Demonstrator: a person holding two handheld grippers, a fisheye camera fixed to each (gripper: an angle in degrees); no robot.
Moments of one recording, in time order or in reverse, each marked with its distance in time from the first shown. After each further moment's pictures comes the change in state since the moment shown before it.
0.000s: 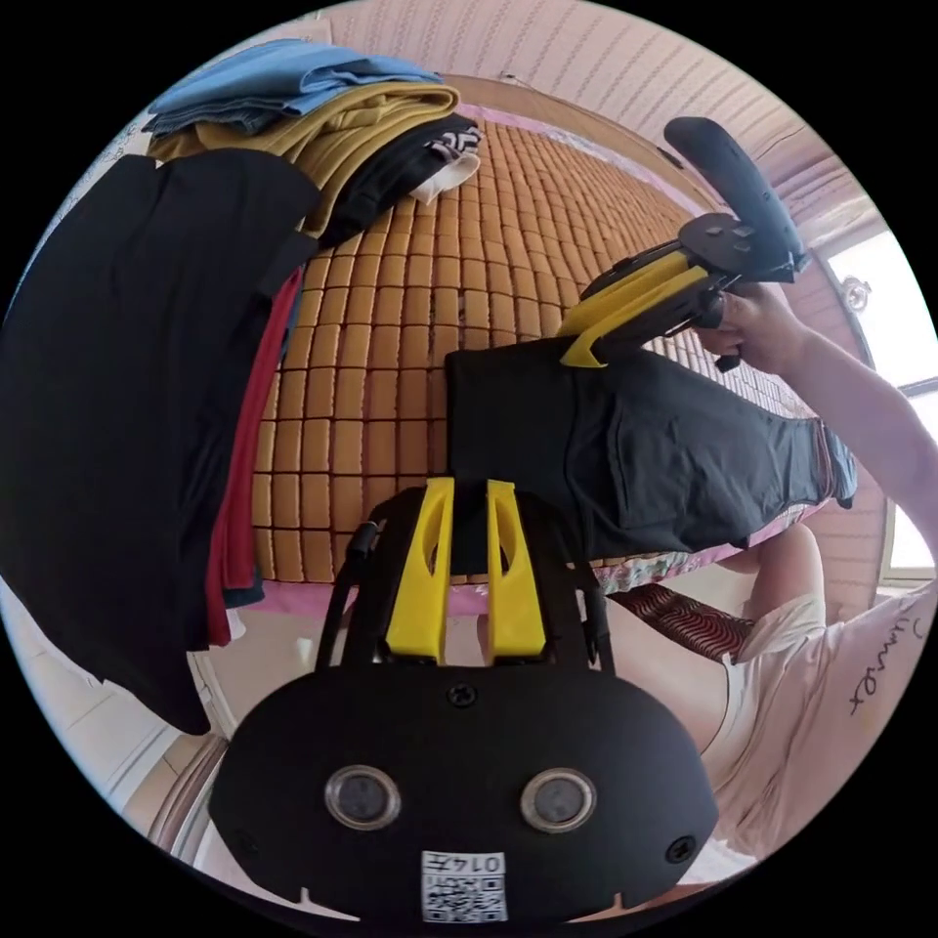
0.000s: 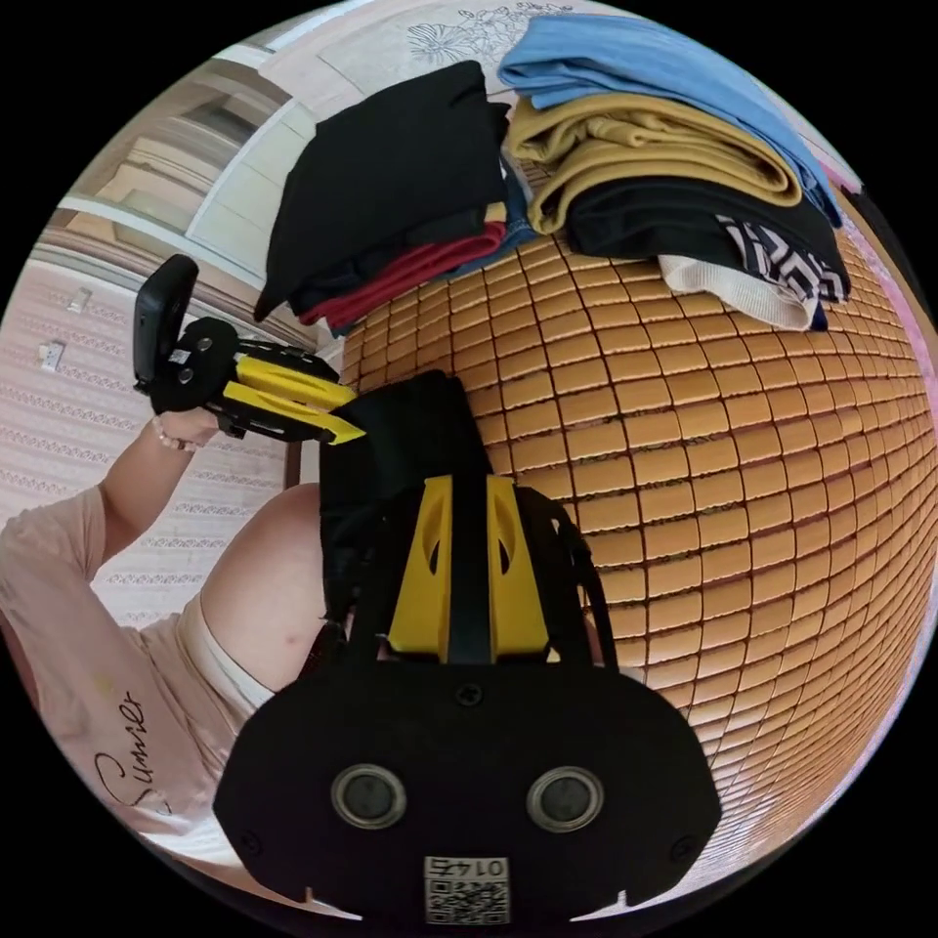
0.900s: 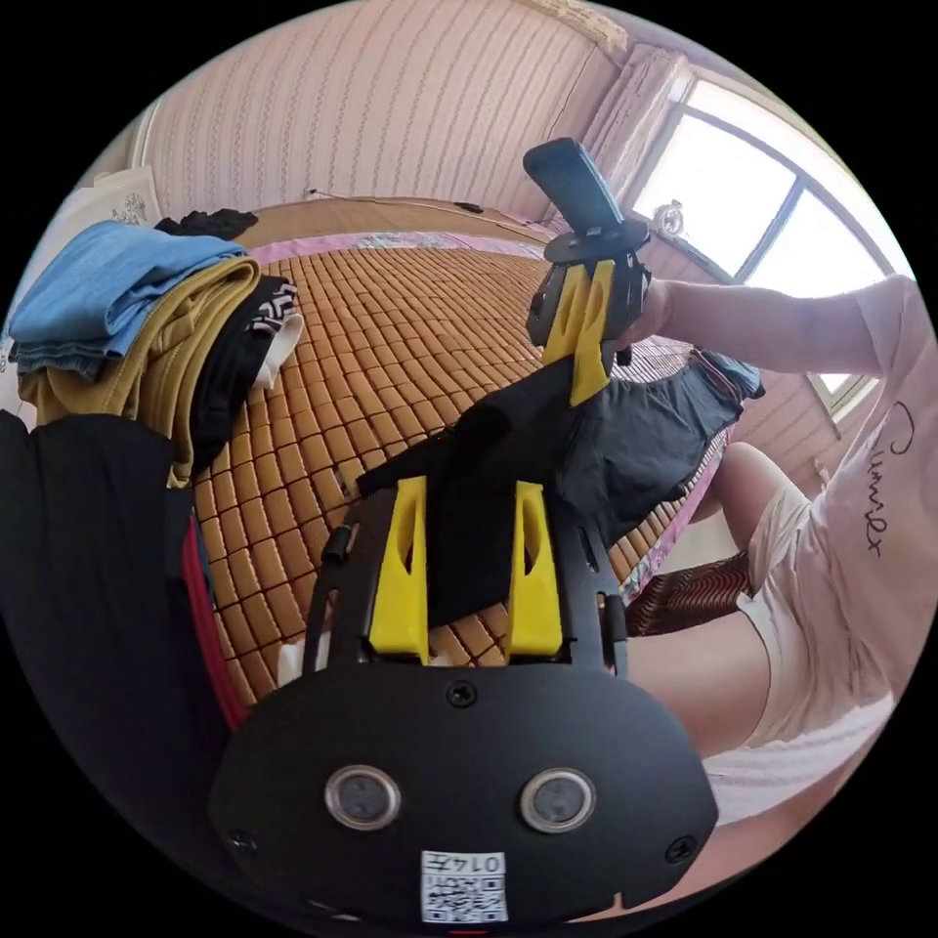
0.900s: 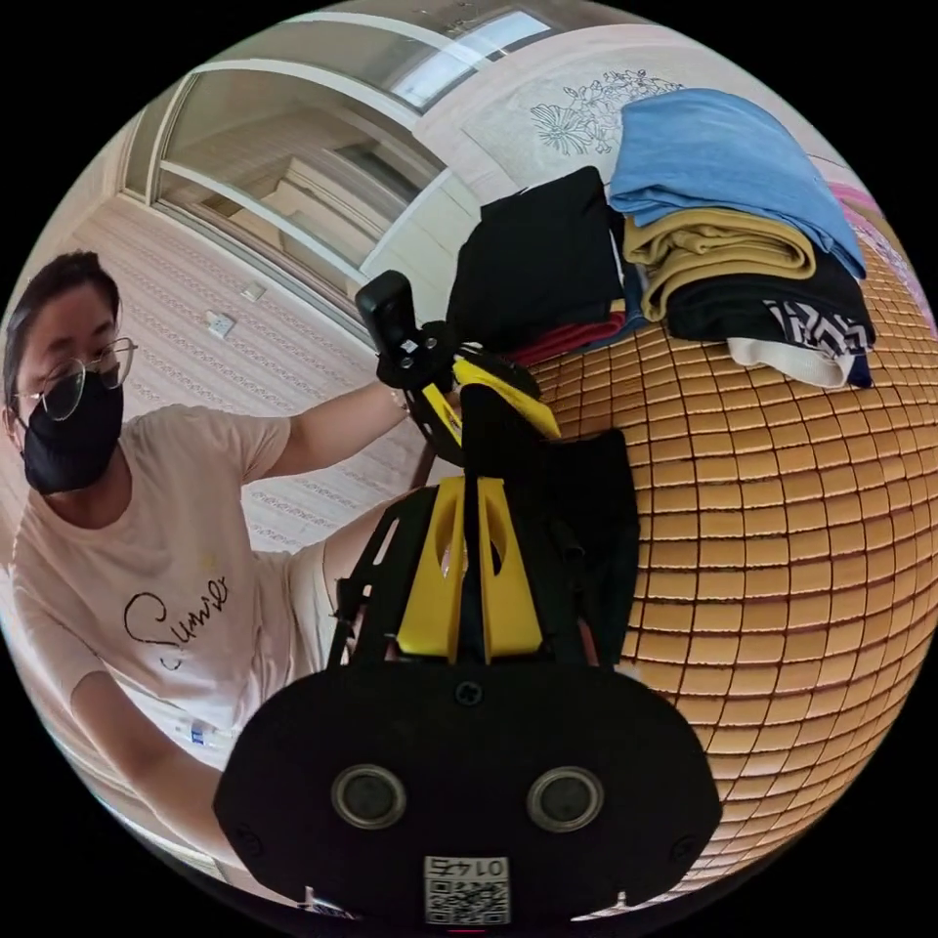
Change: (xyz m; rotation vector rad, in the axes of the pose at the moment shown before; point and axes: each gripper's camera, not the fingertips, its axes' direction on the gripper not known) left arm -0.014 -0.007 -0.029 0.307 0.203 0.478; right arm 0.025 0.068 -0.069 0.211 -0.414 -0.252
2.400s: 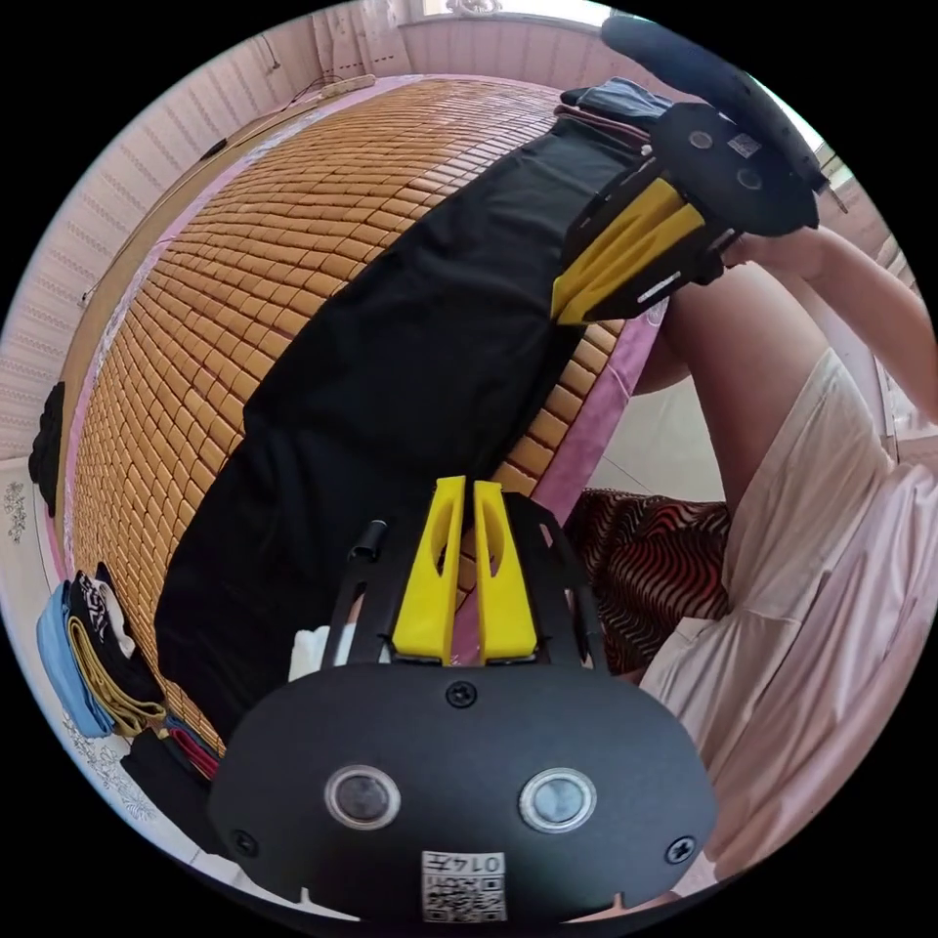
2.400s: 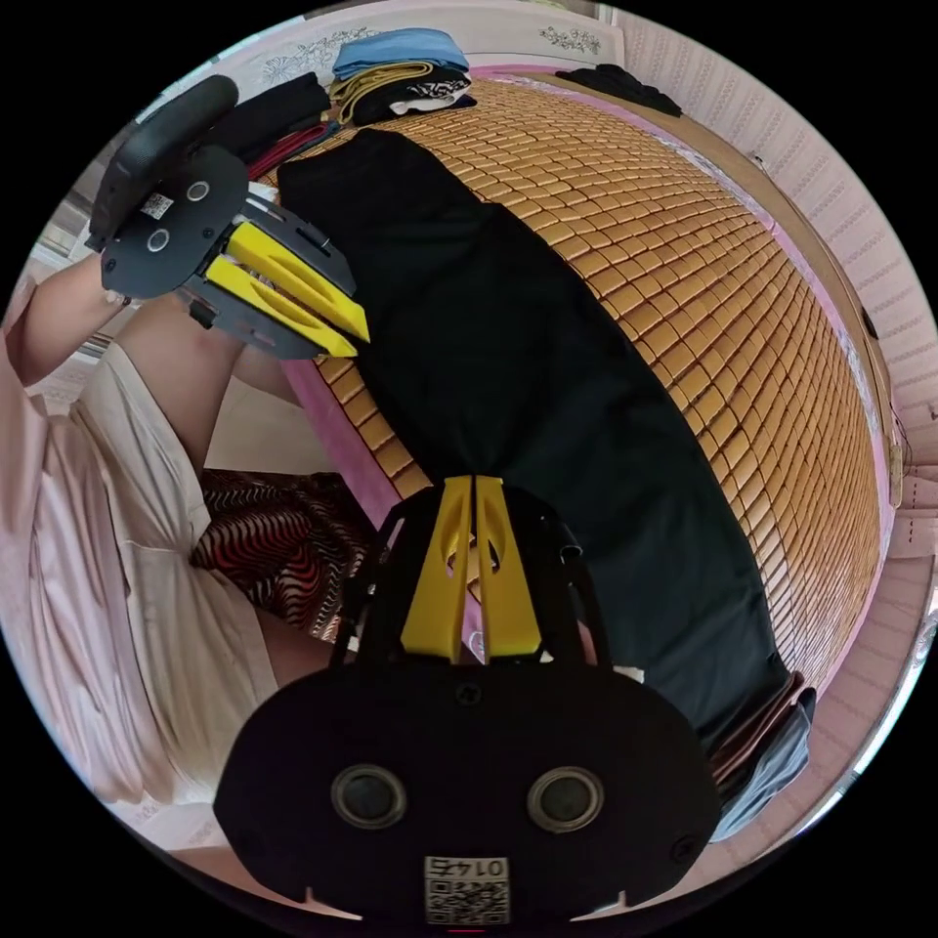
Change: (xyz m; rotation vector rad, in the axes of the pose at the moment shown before) left arm 0.463 -0.243 0.194 -0.502 -0.110 0.485; right arm -0.246 0.366 0.091 -0.128 0.866 0.649
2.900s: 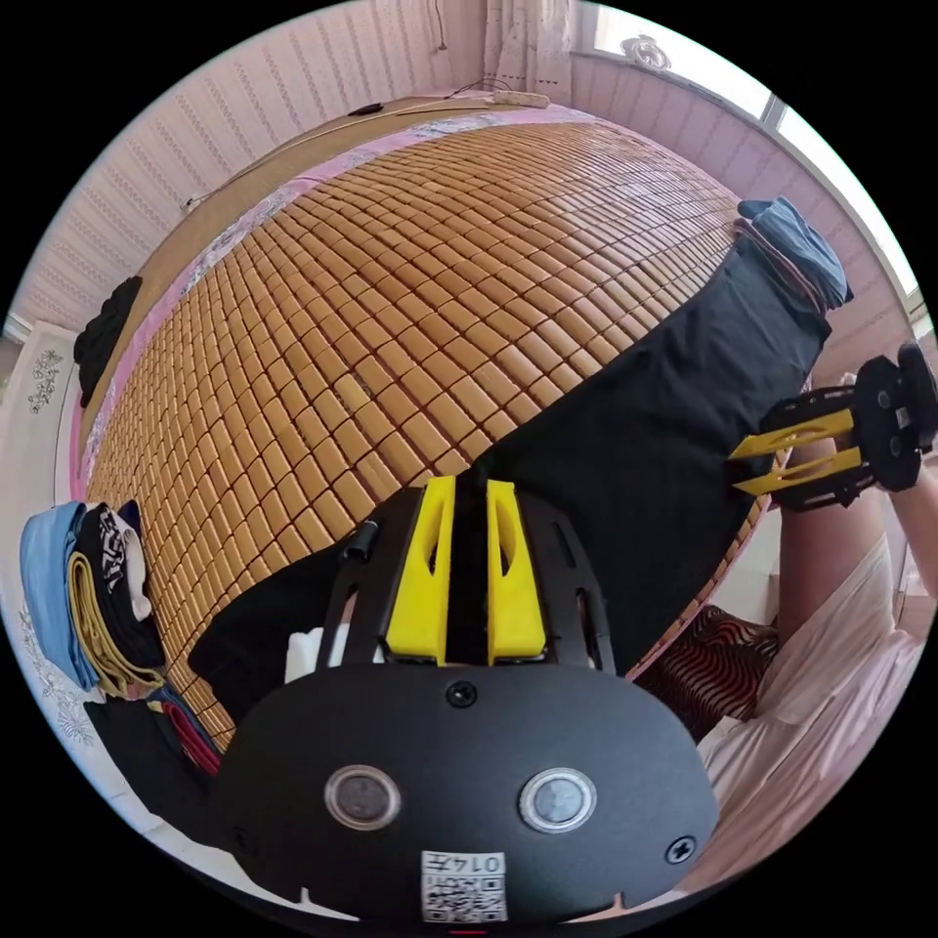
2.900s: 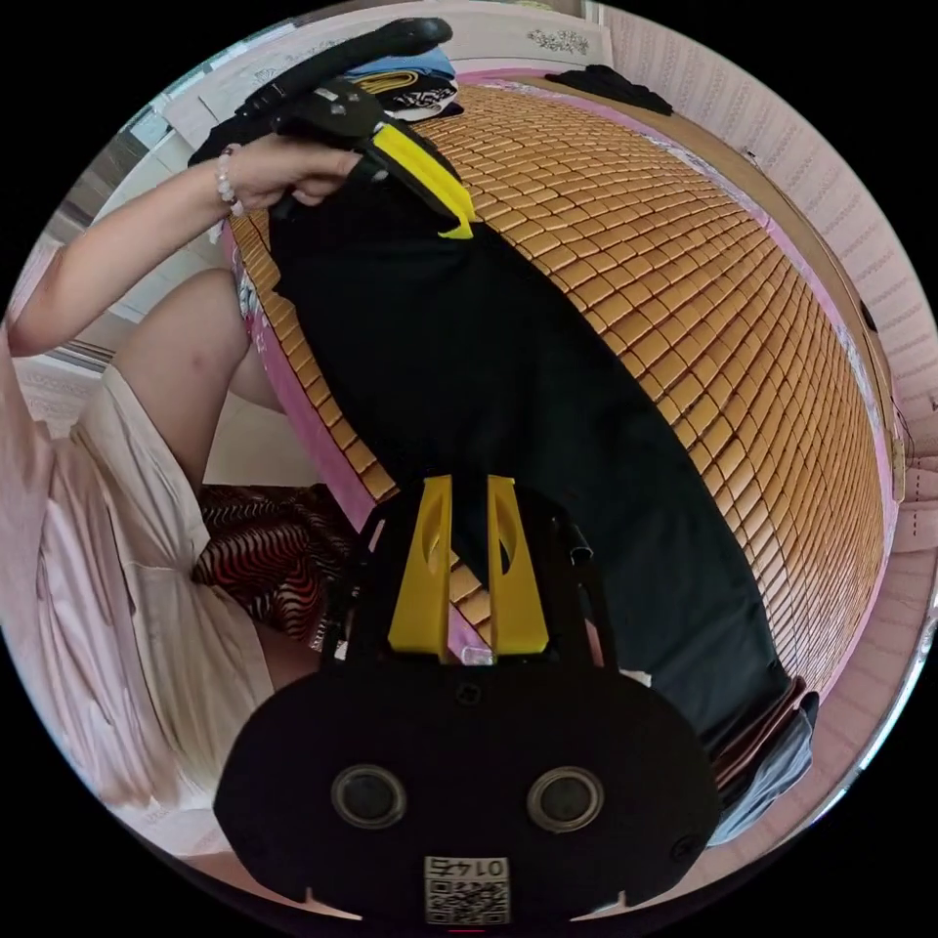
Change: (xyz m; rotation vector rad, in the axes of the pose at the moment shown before) left arm -0.079 -0.074 -0.034 0.093 -0.099 -0.302; right arm 0.007 0.031 0.011 -0.009 -0.021 0.016
